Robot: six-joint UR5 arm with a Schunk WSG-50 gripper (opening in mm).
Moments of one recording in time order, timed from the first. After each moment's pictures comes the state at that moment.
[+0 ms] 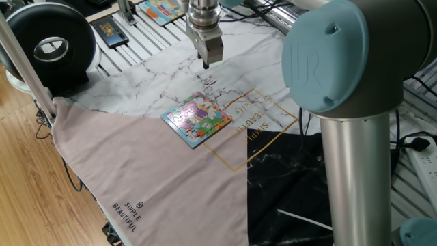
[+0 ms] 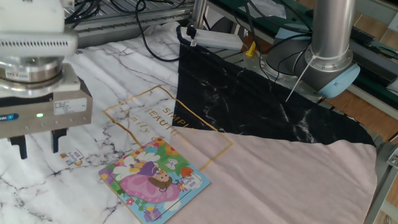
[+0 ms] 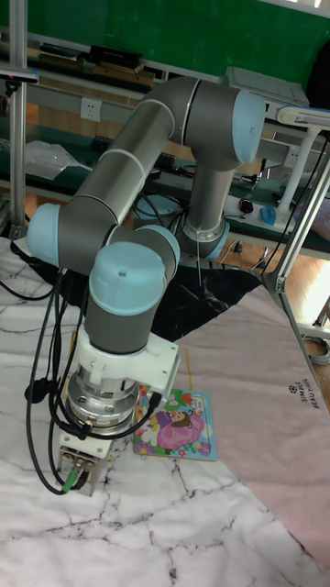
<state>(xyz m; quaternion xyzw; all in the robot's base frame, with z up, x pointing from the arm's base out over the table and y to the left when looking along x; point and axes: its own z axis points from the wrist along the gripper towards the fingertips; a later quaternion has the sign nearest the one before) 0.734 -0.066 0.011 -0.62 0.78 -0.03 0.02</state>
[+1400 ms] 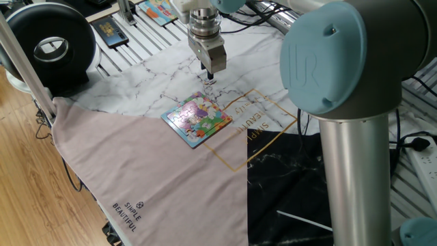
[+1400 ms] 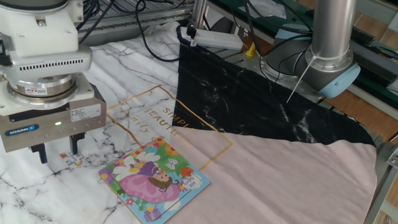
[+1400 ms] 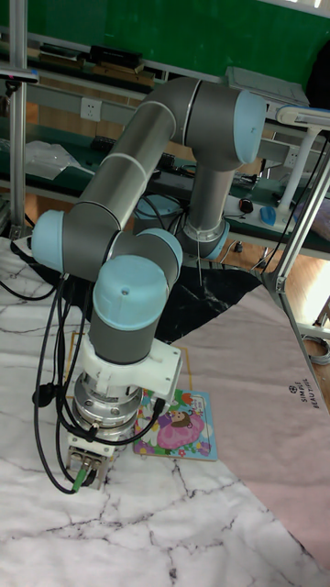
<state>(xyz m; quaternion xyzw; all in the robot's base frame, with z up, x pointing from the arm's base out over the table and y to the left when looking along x) 0.706 -0.057 -0.005 -0.63 0.77 0.00 -0.01</state>
